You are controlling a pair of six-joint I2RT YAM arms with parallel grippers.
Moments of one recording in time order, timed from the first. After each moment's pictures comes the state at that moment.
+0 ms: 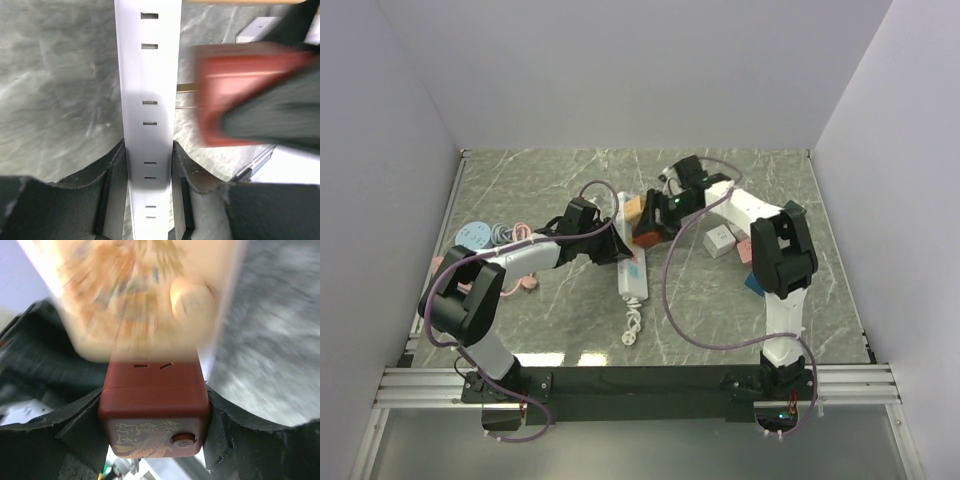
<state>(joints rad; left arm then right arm) -0.50 1.64 0.92 -0.06 0.32 -0.85 0.42 2.03 1.53 -0.58 -0.70 0.55</state>
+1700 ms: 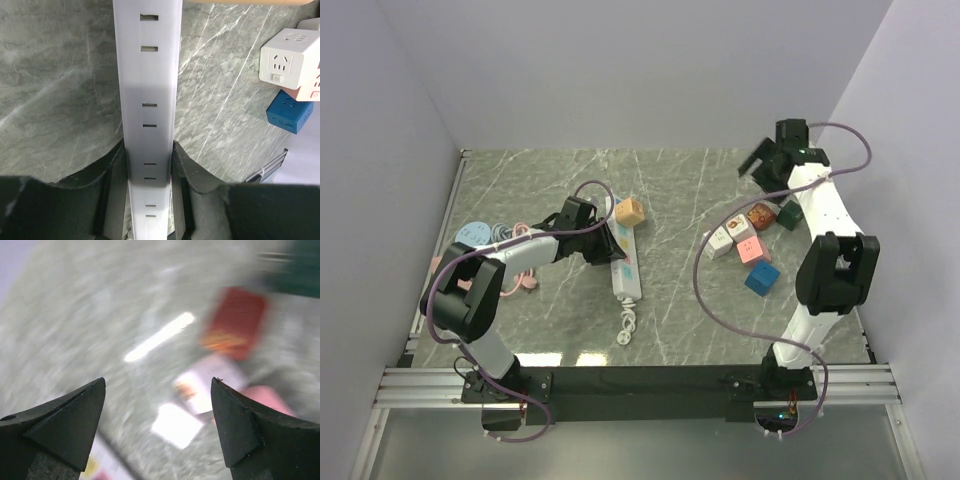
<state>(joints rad) -0.47 1.66 0.95 -0.15 0.30 -0.83 -0.04 1.82 1.65 -0.79 0.06 0.71</state>
